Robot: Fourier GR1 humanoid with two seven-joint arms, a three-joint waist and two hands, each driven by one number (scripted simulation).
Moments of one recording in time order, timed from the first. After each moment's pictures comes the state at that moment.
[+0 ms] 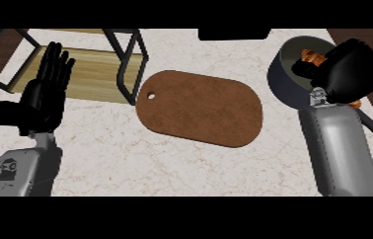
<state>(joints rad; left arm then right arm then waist) -0.27 0.21 0.12 -1.53 0.14 0.11 0.05 -0.58 -0.14 -0.08 -1.42 1.68 -0.13 1.10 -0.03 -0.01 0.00</state>
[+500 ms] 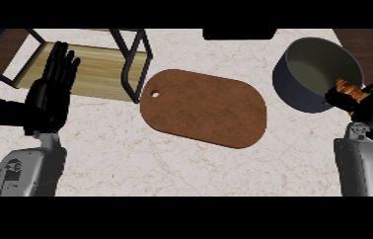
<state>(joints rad) -0.27 0.19 0.11 -1.55 0.13 0.10 0.06 -0.33 -0.20 -0.21 -1.53 1.56 -0.20 0.99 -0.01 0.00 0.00</state>
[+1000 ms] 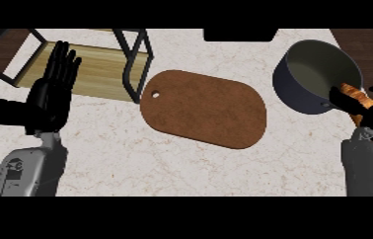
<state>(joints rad) -0.28 0.19 0.11 -1.54 0.12 0.10 0.06 -0.33 -0.19 -0.37 -1.40 1.22 -0.31 0.86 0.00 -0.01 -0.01</state>
